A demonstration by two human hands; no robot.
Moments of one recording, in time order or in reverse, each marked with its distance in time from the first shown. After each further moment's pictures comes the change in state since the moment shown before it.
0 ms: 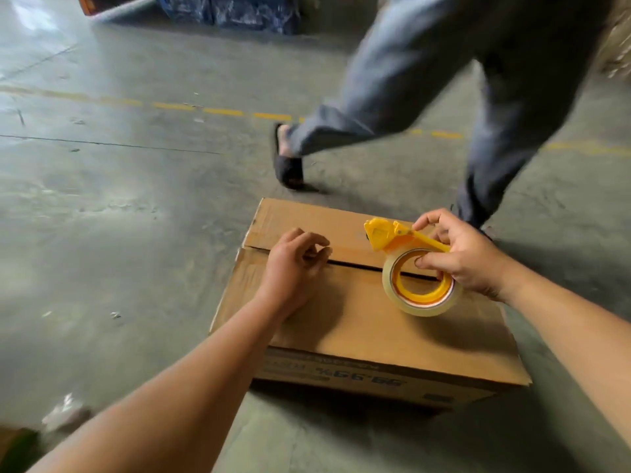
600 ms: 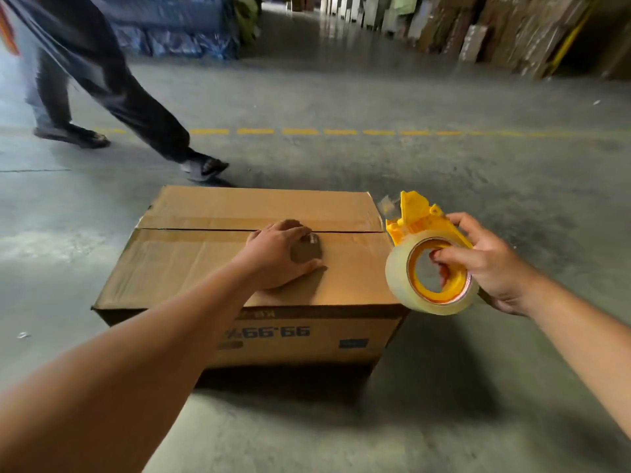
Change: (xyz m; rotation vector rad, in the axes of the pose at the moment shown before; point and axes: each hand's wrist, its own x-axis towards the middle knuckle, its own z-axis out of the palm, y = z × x) left_hand -0.016 0.087 0.106 0.589 -0.544 0.075; right_hand -0.150 0.126 -0.083 0.357 0.246 0.043
